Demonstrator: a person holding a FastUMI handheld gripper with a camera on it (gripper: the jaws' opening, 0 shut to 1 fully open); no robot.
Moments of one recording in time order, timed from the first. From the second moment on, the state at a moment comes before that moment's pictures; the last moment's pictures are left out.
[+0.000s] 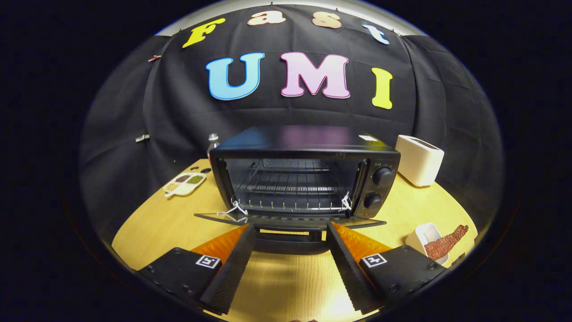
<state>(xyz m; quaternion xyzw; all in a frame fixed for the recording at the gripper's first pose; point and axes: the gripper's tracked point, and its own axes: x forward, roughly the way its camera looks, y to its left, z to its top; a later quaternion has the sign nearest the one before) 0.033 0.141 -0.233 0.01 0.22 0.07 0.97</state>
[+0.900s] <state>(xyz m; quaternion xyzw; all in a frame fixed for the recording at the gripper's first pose) -0.015 0.046 -0.173 -0.04 0.18 0.08 0.98</state>
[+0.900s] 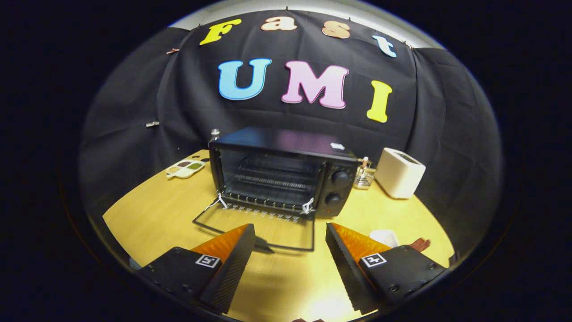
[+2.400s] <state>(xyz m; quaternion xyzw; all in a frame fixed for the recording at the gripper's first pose) -0.002 -0.206 -0.285 0.18 0.46 0.17 0.85</state>
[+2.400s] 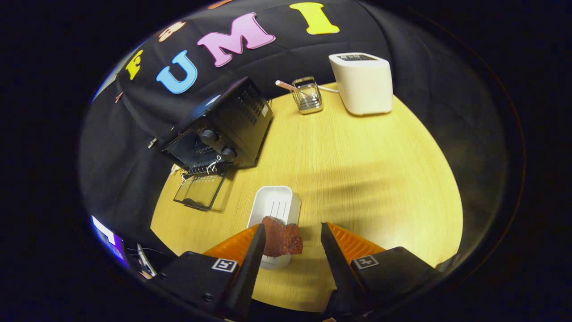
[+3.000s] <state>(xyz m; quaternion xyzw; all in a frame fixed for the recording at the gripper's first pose) -0.004 -0.195 -0.294 0.26 0.51 0.17 0.80</state>
